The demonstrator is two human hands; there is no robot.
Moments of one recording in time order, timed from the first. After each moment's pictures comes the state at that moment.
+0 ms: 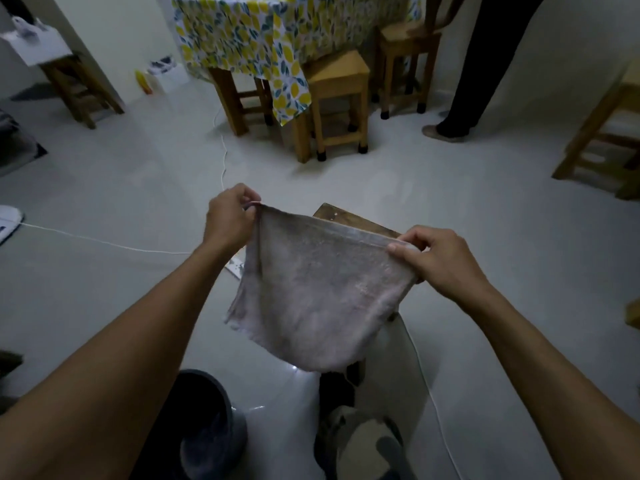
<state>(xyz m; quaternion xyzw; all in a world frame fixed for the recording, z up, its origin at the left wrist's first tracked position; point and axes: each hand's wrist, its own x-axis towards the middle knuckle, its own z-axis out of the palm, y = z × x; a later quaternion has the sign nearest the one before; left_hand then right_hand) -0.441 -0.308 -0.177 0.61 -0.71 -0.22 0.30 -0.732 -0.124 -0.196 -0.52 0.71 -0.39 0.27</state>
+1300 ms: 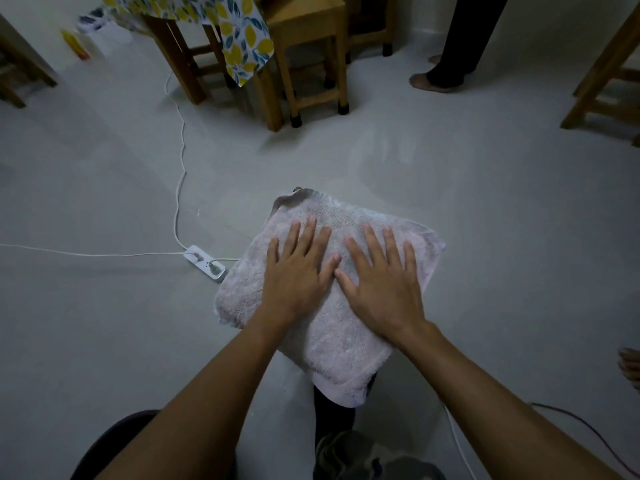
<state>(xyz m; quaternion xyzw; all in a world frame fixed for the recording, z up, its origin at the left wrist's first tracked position) -0.555 -0.306 -0.370 0.47 -0.88 -0.07 0.04 -0.700 -0.213 -0.368 -0.60 0.79 -0.09 0.07</state>
